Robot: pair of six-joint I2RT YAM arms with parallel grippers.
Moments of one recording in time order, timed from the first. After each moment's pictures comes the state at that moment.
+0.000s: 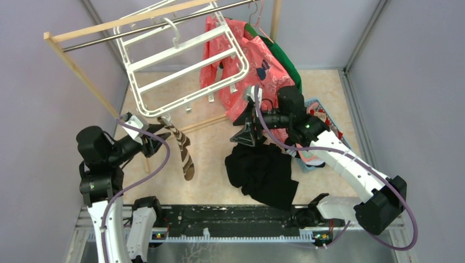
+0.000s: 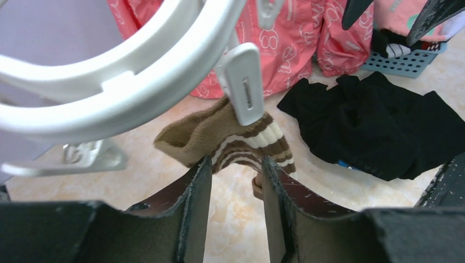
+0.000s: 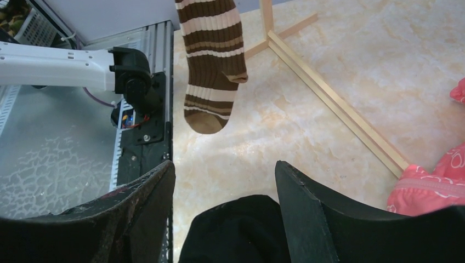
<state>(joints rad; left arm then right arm) 0.18 0.59 1.03 -0.67 0.92 0.39 0.63 1.21 1.13 -0.23 -0.84 -0.07</state>
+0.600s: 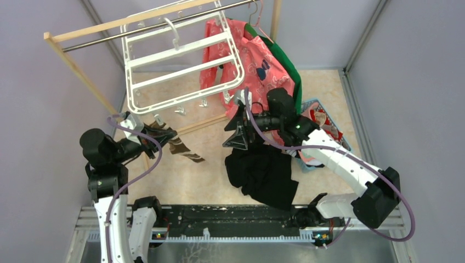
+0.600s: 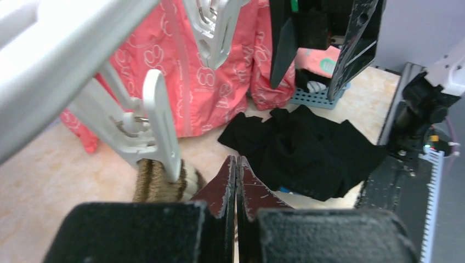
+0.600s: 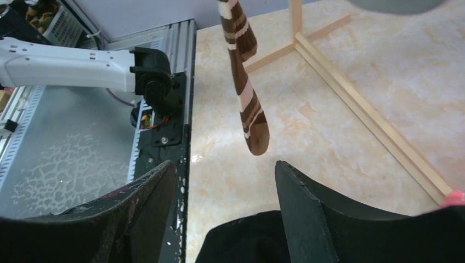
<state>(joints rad) 0.18 0.57 0.86 -0.30 1.16 0.05 0.68 1.25 1.13 -0.17 -0.86 -0.03</state>
